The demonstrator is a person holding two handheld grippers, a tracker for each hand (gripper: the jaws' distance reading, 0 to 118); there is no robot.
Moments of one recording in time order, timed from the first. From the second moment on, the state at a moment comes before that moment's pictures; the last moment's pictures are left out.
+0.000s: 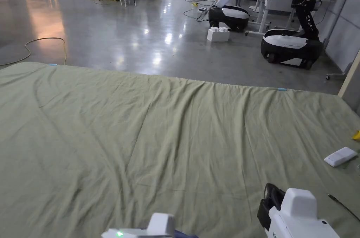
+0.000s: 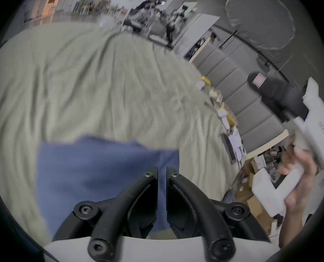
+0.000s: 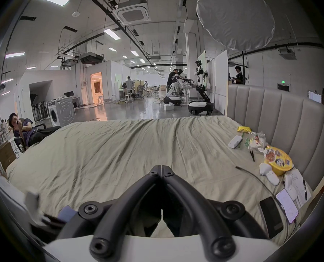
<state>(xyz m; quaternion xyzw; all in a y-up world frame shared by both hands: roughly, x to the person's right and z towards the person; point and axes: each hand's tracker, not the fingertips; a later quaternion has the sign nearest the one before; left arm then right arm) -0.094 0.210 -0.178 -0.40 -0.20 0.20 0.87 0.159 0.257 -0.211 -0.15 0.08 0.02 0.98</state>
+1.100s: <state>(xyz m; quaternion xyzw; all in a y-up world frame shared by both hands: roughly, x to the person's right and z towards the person) -0.195 0.300 -0.158 -0.08 0.16 0.00 0.98 0.128 0.287 -0.199 -0.08 0.09 0.03 0.99</state>
